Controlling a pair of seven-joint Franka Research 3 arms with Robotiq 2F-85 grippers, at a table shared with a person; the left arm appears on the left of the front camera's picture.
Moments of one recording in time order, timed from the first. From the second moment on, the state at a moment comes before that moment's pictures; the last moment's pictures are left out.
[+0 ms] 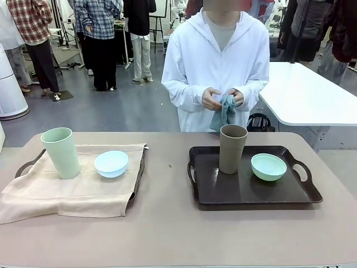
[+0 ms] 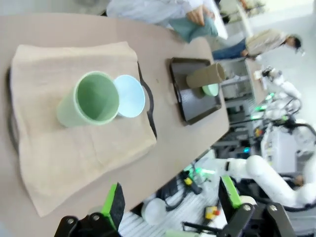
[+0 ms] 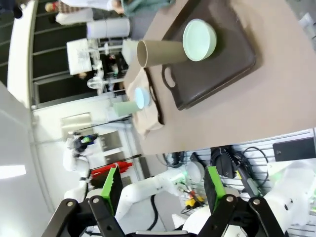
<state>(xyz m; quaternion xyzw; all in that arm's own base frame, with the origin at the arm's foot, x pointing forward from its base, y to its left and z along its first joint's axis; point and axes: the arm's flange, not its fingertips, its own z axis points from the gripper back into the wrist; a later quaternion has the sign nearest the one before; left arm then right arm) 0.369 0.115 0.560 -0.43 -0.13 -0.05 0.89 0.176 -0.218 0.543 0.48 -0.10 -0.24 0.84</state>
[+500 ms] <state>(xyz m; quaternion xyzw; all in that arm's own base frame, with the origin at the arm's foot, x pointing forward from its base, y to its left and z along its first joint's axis) 0.389 -0.077 0.595 -0.26 -0.12 -0.27 0.92 0.268 -0.138 0.585 0.29 -0.08 -0.28 0.91</state>
